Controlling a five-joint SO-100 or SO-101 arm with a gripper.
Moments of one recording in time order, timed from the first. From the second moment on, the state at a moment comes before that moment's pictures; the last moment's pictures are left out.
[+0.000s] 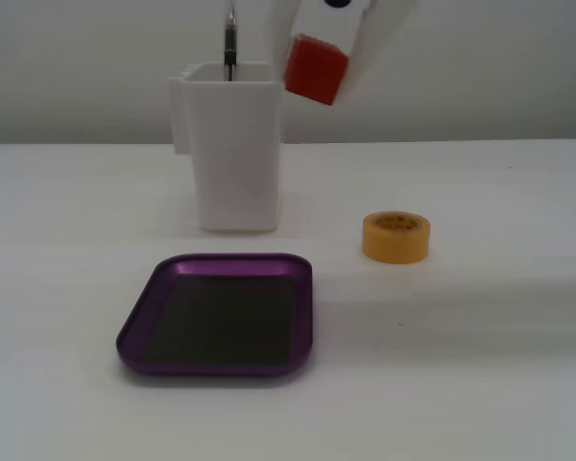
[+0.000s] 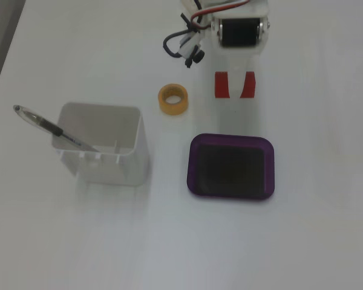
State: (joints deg) arm -2.8 88.4 61.4 85.7 -1.3
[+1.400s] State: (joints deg) arm -2.4 116.0 137.6 39.7 -1.3
